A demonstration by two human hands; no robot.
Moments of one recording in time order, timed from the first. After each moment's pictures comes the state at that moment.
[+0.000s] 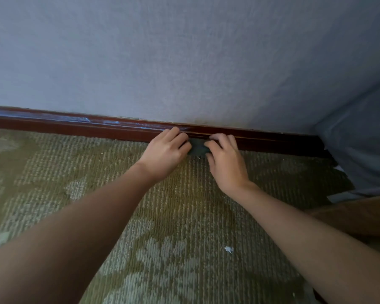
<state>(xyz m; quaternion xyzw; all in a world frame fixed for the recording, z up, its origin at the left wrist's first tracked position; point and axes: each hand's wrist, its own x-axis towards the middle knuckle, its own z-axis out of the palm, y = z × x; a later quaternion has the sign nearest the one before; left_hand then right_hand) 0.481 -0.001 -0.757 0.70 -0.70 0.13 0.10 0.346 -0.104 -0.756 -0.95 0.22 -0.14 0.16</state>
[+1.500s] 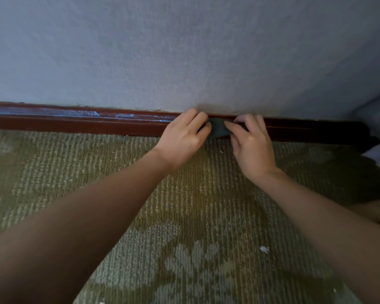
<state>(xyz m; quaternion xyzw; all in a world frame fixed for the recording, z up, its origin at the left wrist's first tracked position) 0.517 -0.004 -0.781 0.66 -0.70 0.18 0.21 0.376 -0.105 -0.772 -0.94 0.24 -0.24 0.07</state>
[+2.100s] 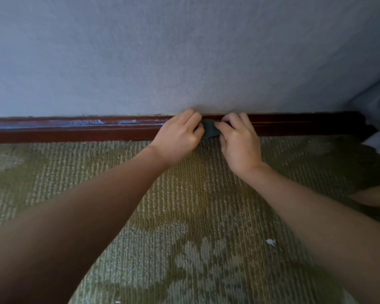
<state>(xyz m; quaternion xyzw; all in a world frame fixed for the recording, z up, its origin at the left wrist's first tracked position) 0.530 0.003 -0.767 0.63 -0.74 0.19 0.12 0.393 -0.085 -0.769 -0.94 0.26 -0.21 0.08</state>
